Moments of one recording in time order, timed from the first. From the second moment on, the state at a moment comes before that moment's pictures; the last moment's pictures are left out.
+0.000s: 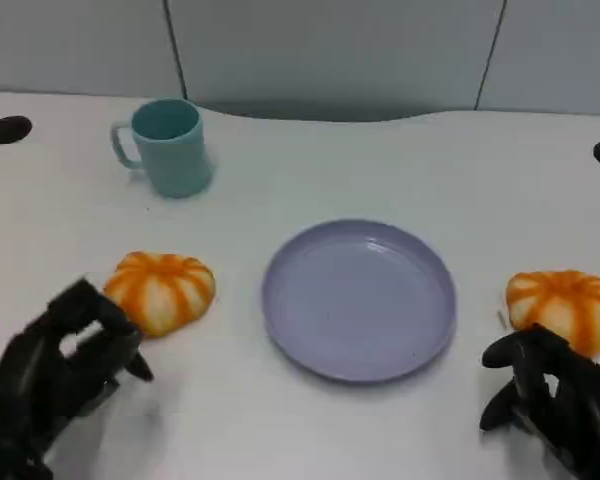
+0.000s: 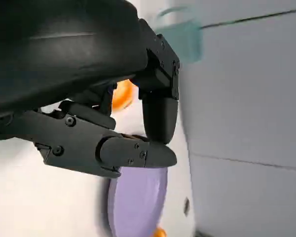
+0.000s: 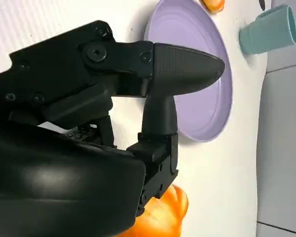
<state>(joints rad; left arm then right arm) -0.06 0.08 0.25 0.37 -0.11 -0.45 -0.43 0.07 -0.03 -0.03 0.09 0.13 0.18 0.18</state>
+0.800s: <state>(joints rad) -0.70 0.43 -0.33 0.81 0.96 -0.37 -0.15 0.08 -0.01 -0.02 0.07 0.12 0.18 0.15</state>
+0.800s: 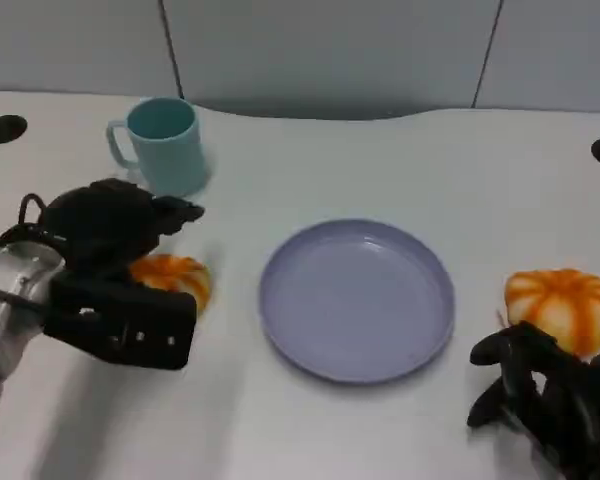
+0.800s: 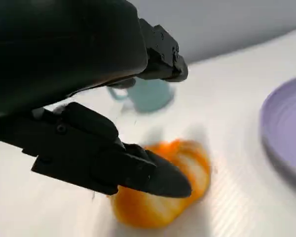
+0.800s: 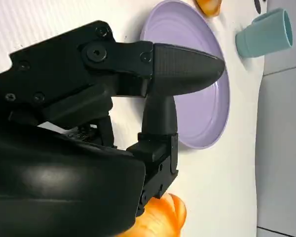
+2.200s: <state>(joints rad) -0.79 0.23 -0.36 1.33 0.57 -0.41 0.29 0.12 -0.02 -0.02 0.04 0.13 0.18 0.15</state>
